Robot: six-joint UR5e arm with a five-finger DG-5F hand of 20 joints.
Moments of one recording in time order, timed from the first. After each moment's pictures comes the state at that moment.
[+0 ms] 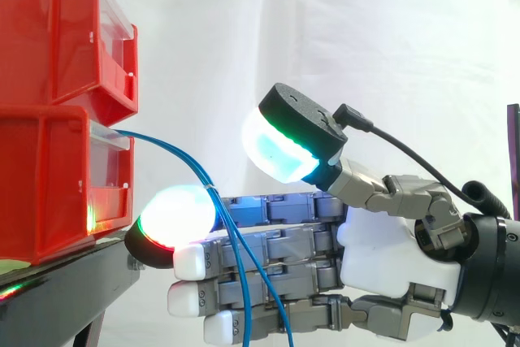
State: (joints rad) arm 0.17 -2.39 -1.30 -2.36 -1.22 -0.10
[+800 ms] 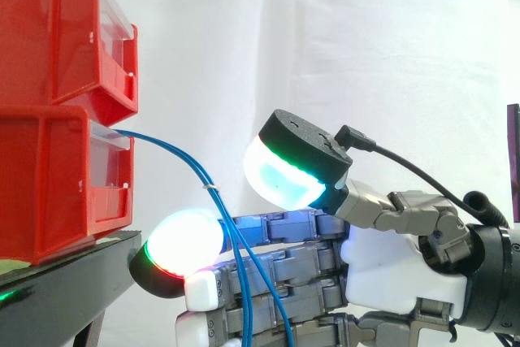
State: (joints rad) arm 0.15 -2.39 -1.30 -2.42 -1.29 -0.07
